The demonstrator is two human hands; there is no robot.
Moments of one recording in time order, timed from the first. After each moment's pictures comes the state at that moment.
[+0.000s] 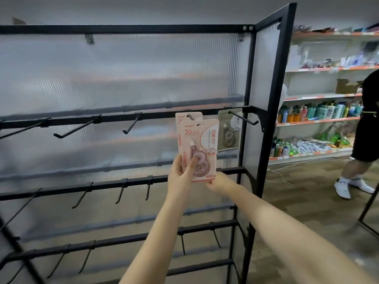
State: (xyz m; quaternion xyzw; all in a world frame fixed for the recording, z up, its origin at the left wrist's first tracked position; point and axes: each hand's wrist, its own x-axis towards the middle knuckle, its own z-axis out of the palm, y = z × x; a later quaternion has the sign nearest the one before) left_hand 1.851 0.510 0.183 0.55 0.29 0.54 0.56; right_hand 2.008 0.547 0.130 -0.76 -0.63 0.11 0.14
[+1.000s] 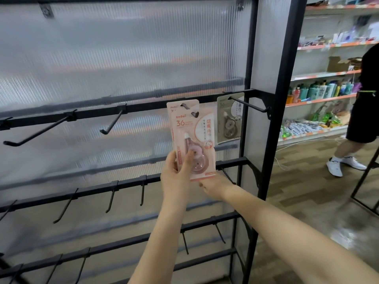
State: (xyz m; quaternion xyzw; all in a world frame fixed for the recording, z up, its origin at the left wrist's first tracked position) left_hand 1.856 0.544 0.172 0.59 0.29 0.56 0.51; right_hand 2.015 0.583 0.082 -0.72 -0.69 0.06 0.05
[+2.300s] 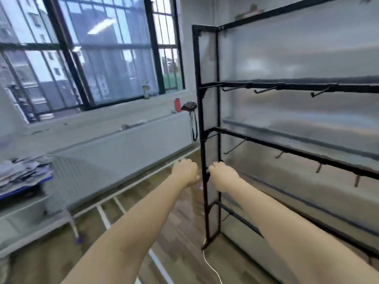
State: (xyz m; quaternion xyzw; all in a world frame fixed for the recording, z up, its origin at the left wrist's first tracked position) left_hand 1.400 0.422 0.146 0.59 0.80 -0.09 -0.08; right_hand 1.521 0.485 0.123 -0.35 -0.94 -0.04 0.03
